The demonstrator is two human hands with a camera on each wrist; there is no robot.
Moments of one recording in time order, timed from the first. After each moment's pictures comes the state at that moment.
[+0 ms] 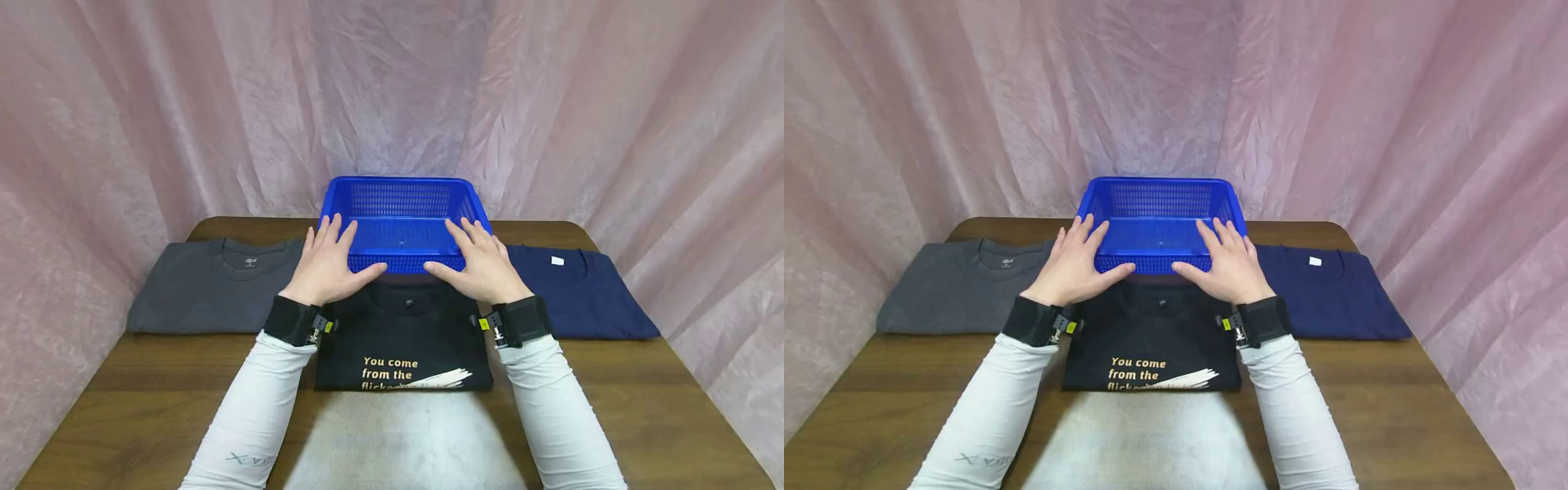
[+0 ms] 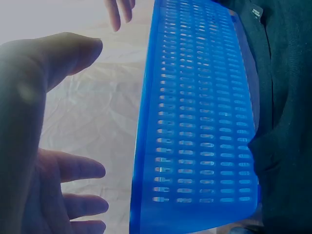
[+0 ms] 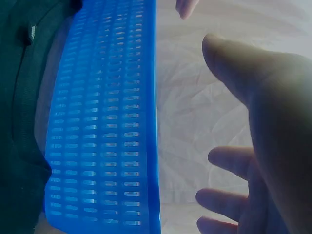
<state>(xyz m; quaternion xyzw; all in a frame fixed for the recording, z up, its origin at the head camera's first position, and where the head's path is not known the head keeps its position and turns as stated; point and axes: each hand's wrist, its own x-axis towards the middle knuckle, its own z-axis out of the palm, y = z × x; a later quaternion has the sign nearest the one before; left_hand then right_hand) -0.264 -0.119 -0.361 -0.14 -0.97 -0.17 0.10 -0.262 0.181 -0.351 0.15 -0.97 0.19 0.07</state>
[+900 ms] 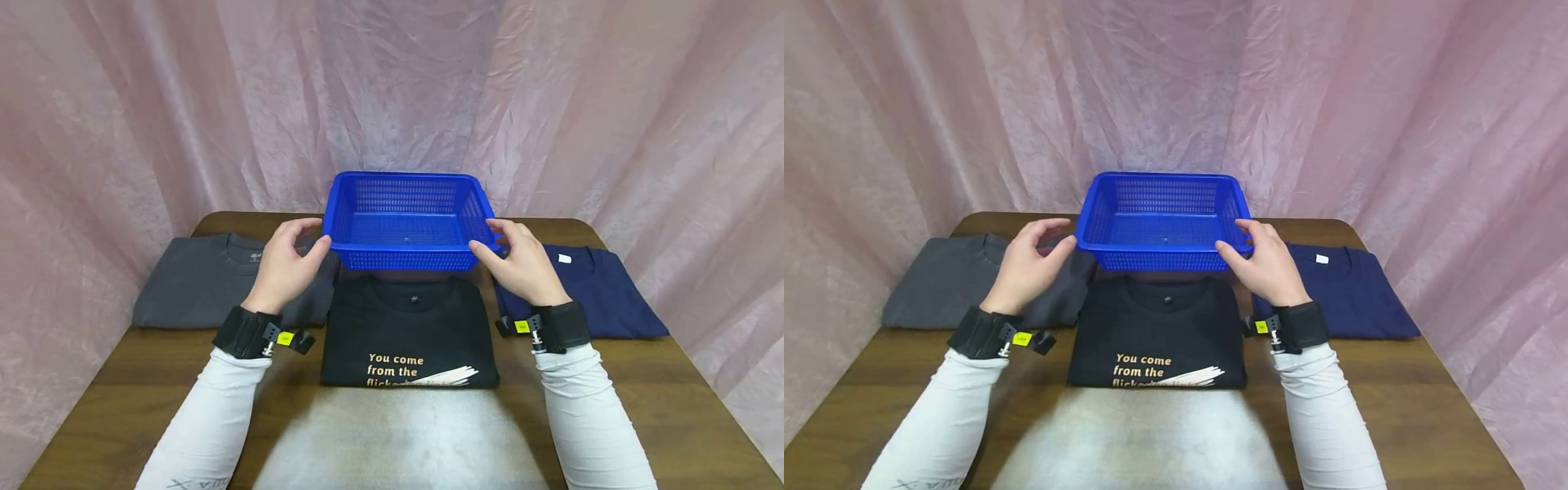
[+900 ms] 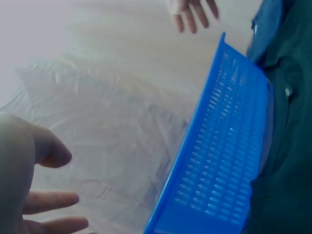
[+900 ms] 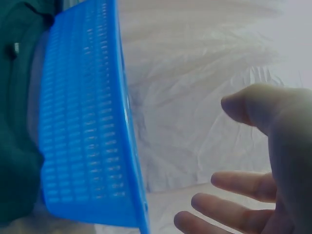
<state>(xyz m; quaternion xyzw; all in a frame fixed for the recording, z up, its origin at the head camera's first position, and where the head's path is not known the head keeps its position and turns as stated) -0.233 -0.165 -0.346 -0.10 -0.87 -0.44 0.19 -0.241 0.223 -0.332 0.11 -0.94 0.32 0.10</state>
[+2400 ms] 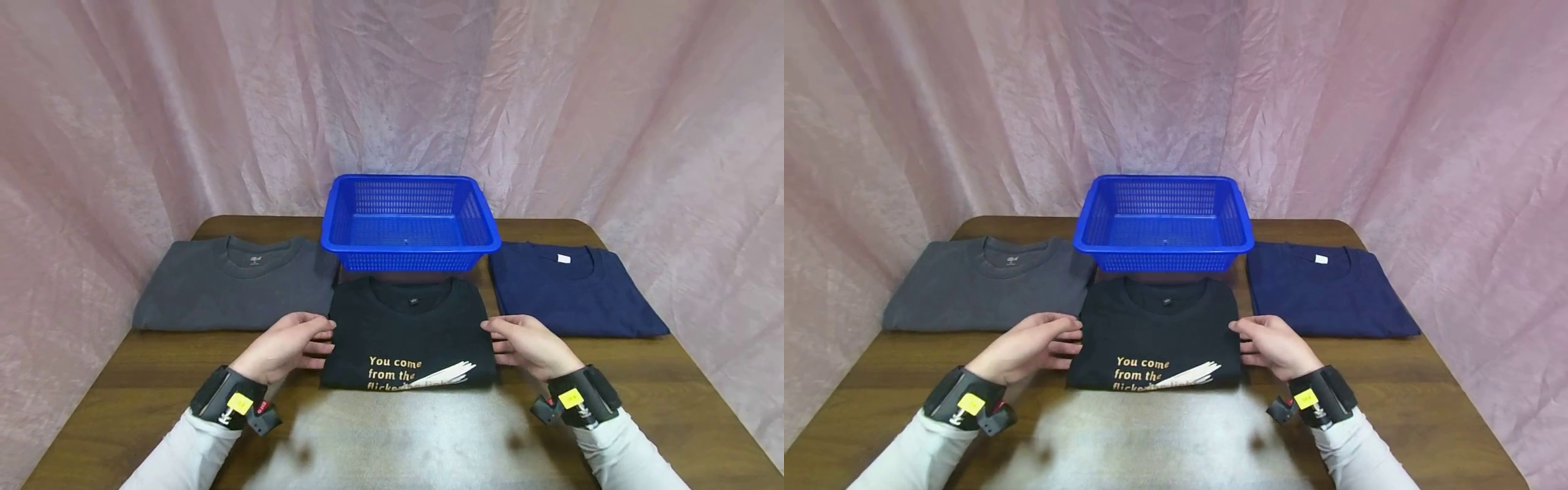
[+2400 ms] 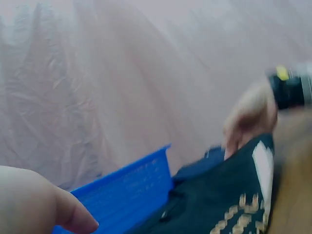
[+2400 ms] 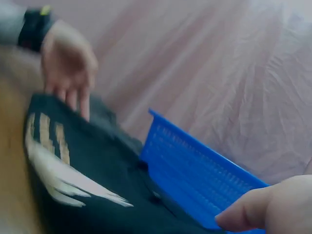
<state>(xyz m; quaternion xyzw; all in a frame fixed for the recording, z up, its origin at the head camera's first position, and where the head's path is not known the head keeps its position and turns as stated) -0.161 -0.167 -0.400 0.05 -0.72 -0.65 -0.24 -0.167 0.241 -0.401 -0.05 -0.75 0.62 -0.25</state>
